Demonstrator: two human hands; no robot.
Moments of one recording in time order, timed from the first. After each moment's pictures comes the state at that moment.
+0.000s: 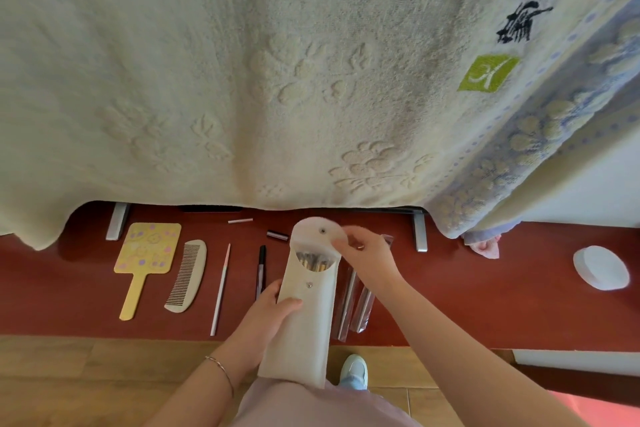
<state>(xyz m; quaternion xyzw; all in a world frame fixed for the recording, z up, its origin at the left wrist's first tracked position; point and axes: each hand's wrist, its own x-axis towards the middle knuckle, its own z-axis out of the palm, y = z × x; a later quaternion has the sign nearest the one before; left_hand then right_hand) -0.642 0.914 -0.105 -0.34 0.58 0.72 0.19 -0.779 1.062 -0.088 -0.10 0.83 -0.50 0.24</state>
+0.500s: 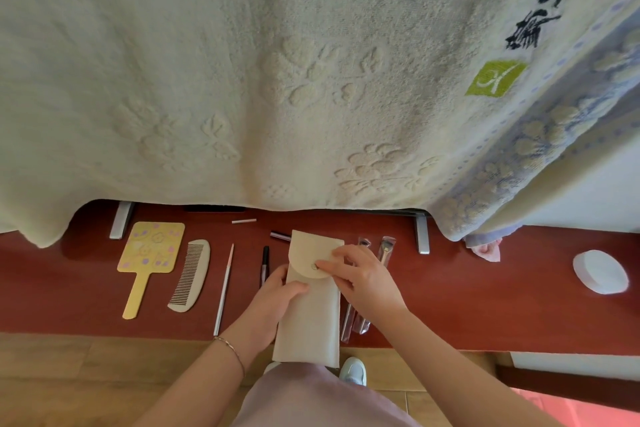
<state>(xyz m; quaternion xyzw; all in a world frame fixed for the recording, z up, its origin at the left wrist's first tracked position) -0.663 0.912 -0.095 -0.34 0.55 0.75 0.16 -0.752 1.071 -0.105 -0.40 0.87 -0.28 -0.02</state>
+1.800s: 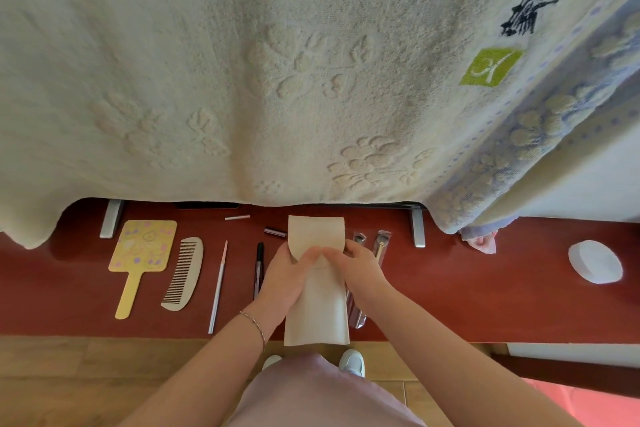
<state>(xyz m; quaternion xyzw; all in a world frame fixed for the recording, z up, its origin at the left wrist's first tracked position) -0.698 0.929 -0.101 -0.32 0.63 0.70 0.05 -0.756 1.046 -0.092 0.11 0.74 -0.58 0.34</state>
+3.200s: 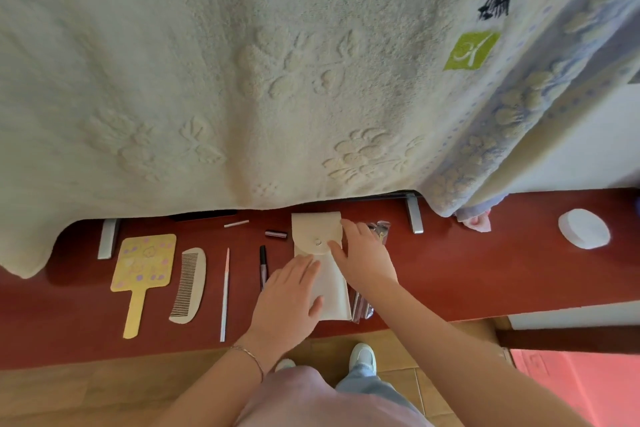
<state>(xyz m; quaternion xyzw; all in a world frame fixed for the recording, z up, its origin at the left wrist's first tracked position) -0.655 0.915 -0.116 0.04 0.99 0.12 0.02 -0.754 1.047 -0.086 -0.15 0.96 -0.20 0.14</state>
